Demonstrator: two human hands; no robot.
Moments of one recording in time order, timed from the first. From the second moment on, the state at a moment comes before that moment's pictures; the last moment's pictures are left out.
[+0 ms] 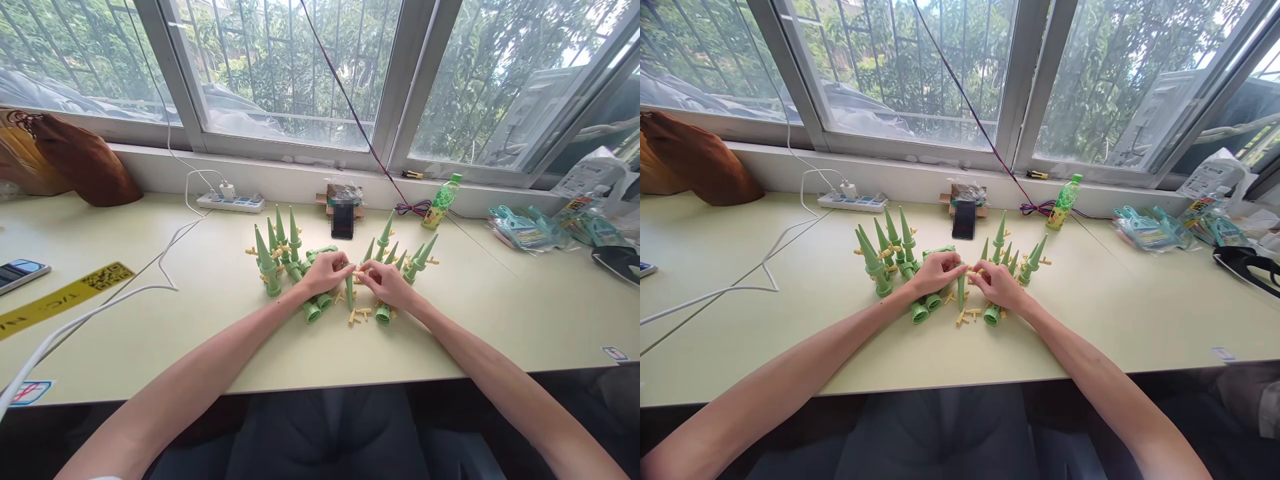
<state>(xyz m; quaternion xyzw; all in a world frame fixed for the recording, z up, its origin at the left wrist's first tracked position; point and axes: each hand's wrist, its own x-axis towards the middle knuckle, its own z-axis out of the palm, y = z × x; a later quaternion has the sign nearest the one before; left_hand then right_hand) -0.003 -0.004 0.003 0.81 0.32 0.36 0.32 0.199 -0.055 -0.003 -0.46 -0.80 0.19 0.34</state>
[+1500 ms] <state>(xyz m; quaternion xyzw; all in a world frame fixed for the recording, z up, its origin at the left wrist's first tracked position) -0.003 -0.002 0.002 0.82 0.33 0.36 0.30 0.196 -0.054 -0.002 -0.45 -0.81 0.16 0.34</state>
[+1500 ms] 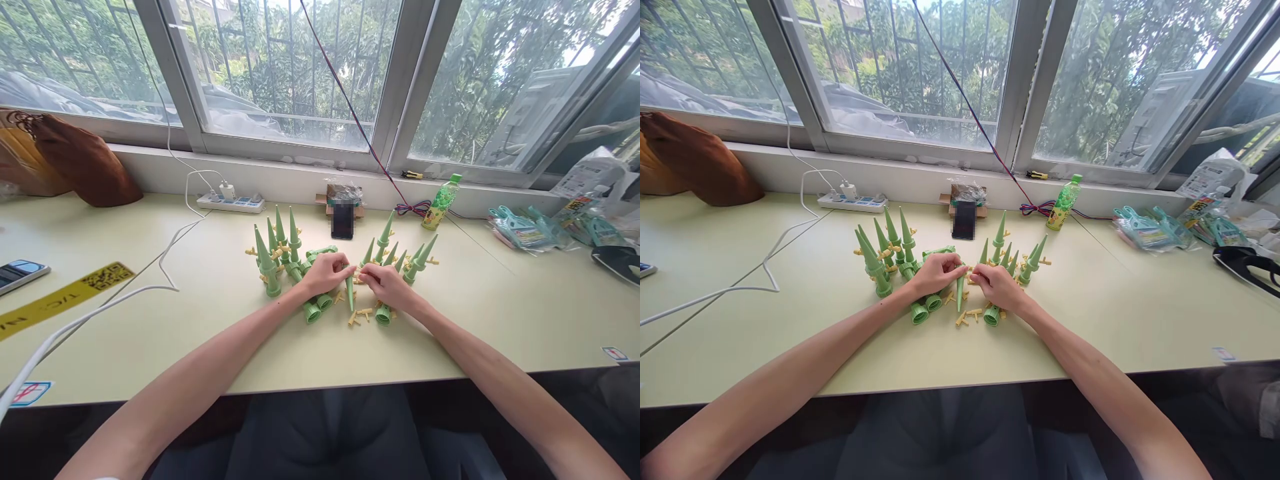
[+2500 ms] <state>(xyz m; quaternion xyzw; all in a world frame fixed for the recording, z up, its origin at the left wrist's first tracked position) -0.005 -0.009 0.004 0.85 0.27 0.33 0.31 0.198 -0.051 -0.006 -0.49 -0.76 0.14 0.41</state>
